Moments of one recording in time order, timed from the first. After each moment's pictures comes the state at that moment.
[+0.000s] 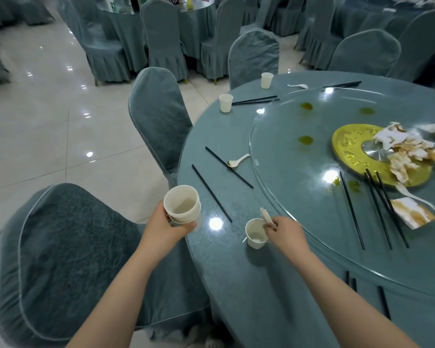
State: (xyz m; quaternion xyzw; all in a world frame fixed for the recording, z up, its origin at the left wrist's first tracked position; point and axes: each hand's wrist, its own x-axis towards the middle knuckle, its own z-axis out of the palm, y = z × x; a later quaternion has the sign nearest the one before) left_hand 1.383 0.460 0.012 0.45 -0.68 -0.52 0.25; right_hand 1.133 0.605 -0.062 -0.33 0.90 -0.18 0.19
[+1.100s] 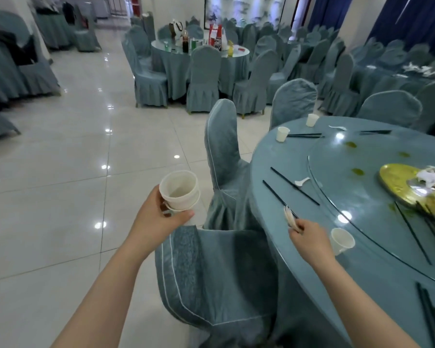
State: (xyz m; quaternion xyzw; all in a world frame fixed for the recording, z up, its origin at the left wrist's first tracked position) left_hand 1.674 0.372 0.087 0.38 -0.69 -0.51 0.35; right_hand 1.369 0.530 0.019 -0.36 0.90 -0.25 0.09
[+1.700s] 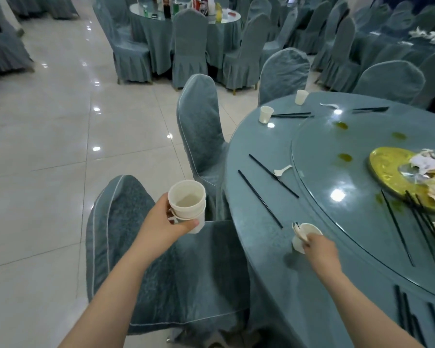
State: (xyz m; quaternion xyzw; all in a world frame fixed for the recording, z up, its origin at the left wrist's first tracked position) left_hand 1.533 0.382 0.036 0.42 -0.70 -0.51 0.27; right_hand 1.218 0.574 -0.060 -0.29 0.95 -0.10 0.12
